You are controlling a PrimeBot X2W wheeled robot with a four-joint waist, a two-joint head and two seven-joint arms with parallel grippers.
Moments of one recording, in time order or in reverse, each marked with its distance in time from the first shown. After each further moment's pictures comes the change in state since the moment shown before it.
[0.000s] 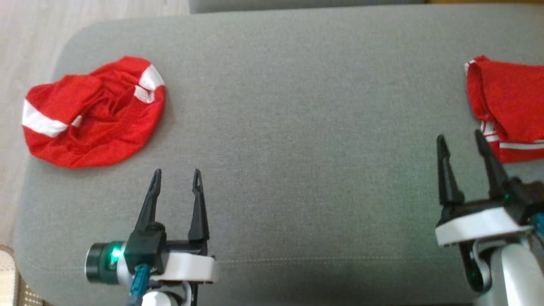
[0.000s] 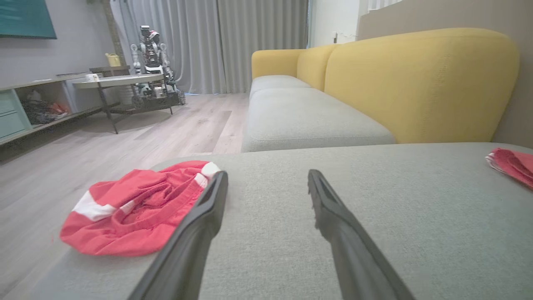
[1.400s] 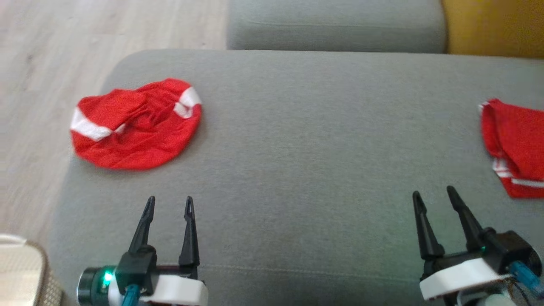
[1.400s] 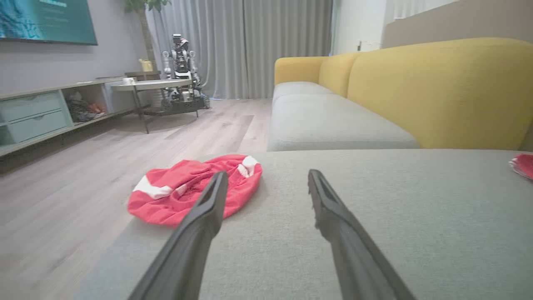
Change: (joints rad) left arm 0.112 0.002 0.072 0.008 0.011 -0.072 0.000; right arm 0.226 0.013 0.086 -0.063 0.051 0.000 0.000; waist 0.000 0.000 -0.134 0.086
